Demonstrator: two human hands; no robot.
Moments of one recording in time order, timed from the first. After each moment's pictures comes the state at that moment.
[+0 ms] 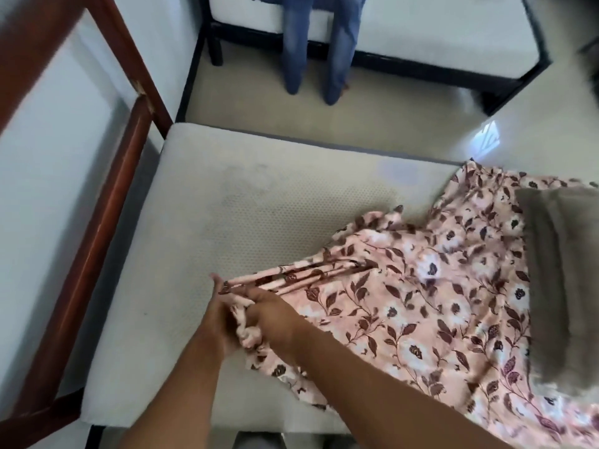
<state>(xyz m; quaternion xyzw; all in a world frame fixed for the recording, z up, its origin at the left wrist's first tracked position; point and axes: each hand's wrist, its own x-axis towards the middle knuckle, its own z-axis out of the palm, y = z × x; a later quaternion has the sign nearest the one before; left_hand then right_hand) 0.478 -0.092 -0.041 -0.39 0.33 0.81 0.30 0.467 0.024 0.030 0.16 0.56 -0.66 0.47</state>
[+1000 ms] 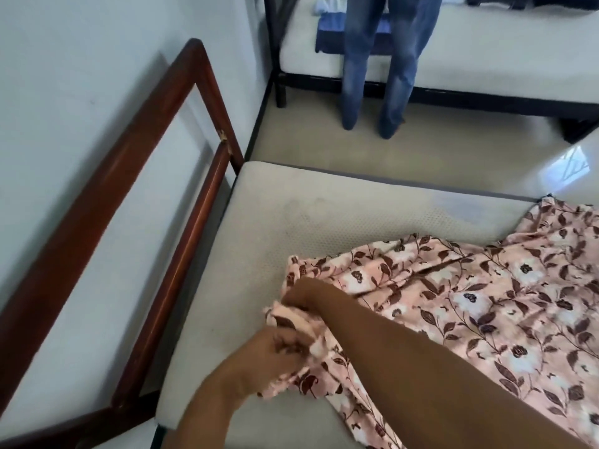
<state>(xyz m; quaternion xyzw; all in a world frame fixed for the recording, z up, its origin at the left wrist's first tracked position) 0.494 -0.137 0.082 -0.13 0.68 0.63 0.37 0.359 -0.038 0.020 0.04 0.81 -0.29 0.51</state>
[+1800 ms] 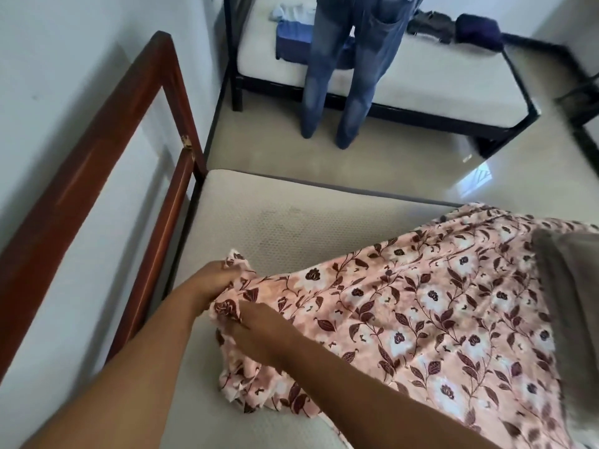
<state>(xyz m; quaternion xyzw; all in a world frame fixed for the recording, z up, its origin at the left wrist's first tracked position) 0.334 -0.275 0.014 -0.24 0.71 0.58 0.32 0.403 -0.124 0.072 -0.16 0.85 -0.39 0.32</state>
